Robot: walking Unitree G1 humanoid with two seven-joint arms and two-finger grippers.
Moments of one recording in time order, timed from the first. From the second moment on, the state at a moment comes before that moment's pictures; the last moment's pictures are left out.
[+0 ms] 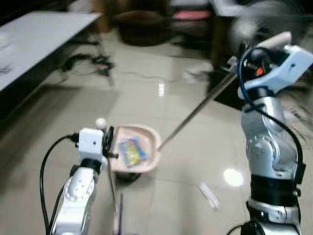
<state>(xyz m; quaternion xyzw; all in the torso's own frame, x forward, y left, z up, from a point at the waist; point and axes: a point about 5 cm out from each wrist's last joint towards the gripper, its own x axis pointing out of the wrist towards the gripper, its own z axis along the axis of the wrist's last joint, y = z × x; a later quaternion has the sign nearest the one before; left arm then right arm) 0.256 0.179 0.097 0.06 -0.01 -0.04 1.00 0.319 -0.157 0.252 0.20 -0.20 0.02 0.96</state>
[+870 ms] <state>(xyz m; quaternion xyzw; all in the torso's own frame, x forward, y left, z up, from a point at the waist) 0.262 0.169 0.098 0.07 -0.01 -0.06 1.00 0.319 -0.172 0.245 0.21 -0.20 0.00 0.96</state>
